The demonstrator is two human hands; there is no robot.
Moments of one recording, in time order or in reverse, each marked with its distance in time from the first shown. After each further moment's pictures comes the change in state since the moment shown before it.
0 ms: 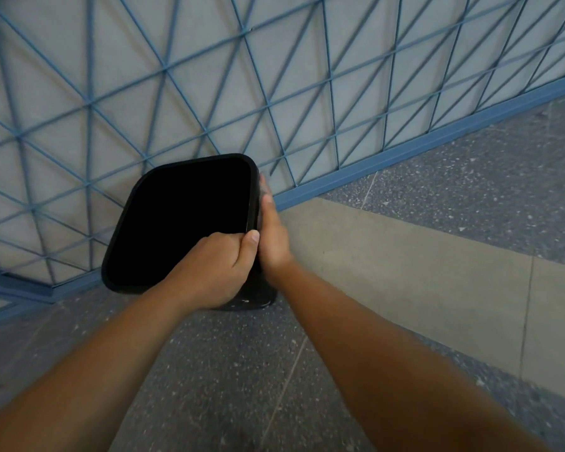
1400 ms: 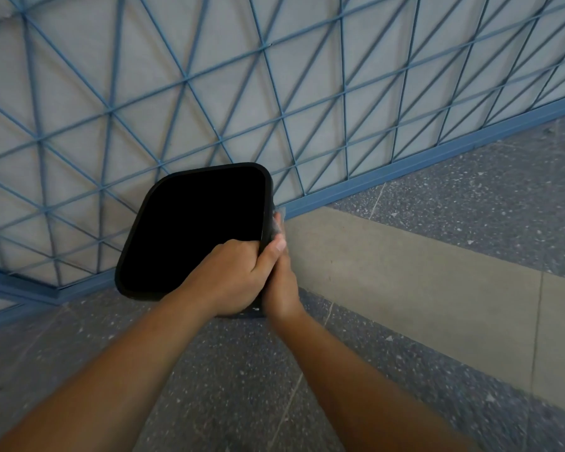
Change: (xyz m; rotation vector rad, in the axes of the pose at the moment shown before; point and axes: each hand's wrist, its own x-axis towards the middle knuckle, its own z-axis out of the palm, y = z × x) left_hand 0.005 -0.001 0.005 -0.053 -0.026 0.001; right_hand -0.041 0.030 0.005 0.042 0.003 0.002
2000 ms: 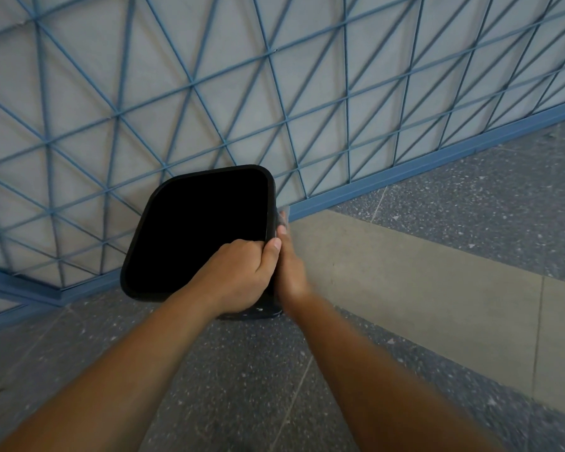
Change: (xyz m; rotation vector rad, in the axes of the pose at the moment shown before) left_hand 0.001 0.004 -0.004 0.057 0.020 0.021; right_hand 0.025 0.010 -0.013 -0.054 -0.026 0.149
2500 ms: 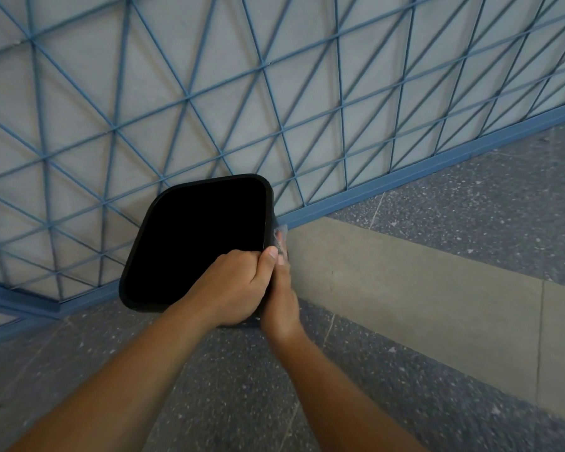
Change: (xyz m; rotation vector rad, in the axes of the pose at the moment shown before) left_hand 0.001 -0.004 0.000 -0.089 -0.019 -0.015; right_hand -0.046 -0.016 0.018 -0.022 0.088 -0.060
